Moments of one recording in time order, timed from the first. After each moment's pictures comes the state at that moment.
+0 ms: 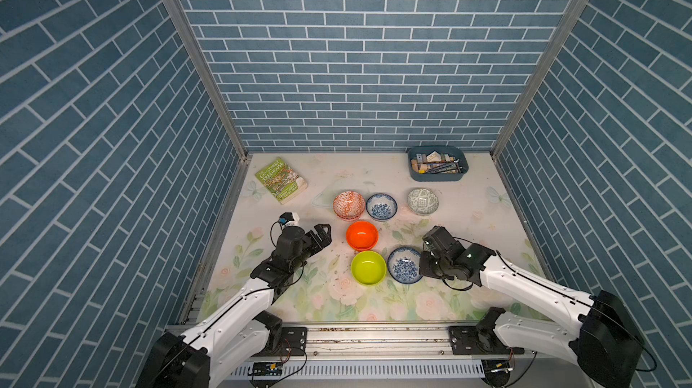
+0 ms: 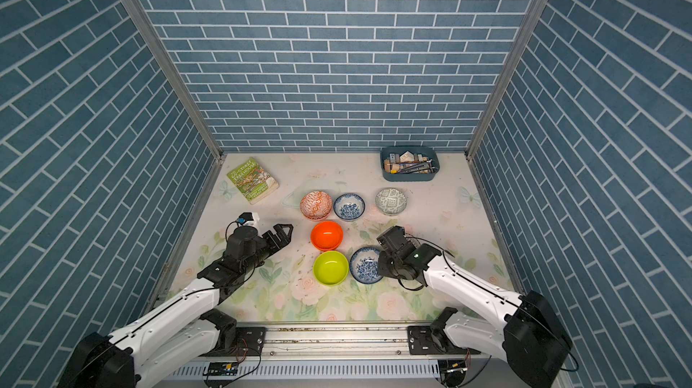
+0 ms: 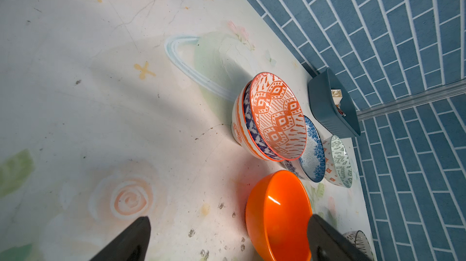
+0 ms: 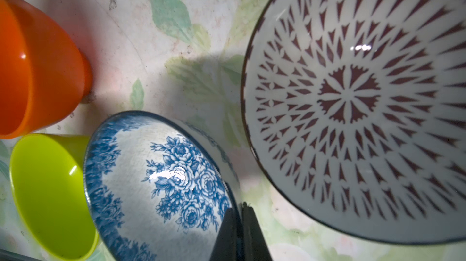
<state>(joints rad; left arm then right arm) -0.43 0.92 0.35 0.05 -0.03 -0.89 0.78 1.11 0.65 -0.67 0.01 0.84</state>
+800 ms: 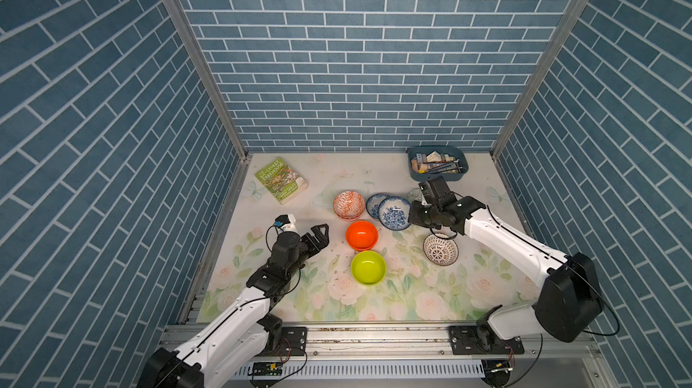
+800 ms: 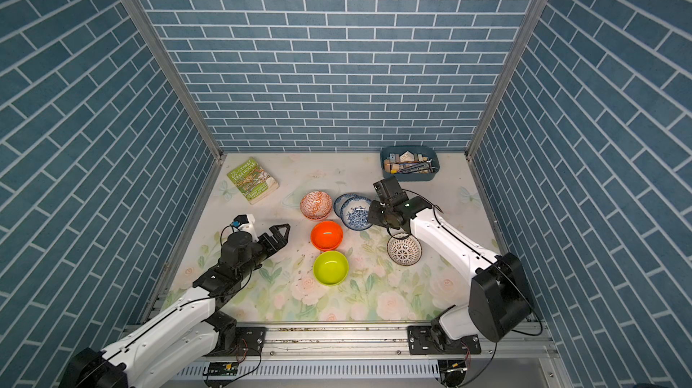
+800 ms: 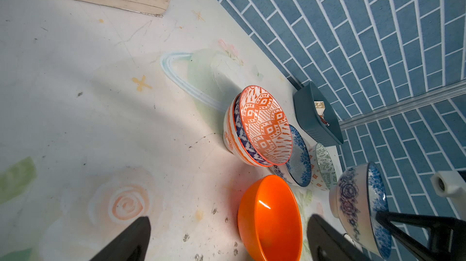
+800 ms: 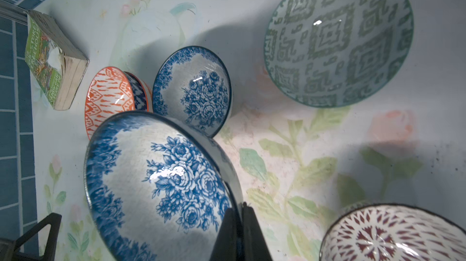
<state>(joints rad) -0.43 0.82 0.28 0.10 -0.04 -0.89 0.60 1.47 1.14 -0.63 -0.03 0.69</state>
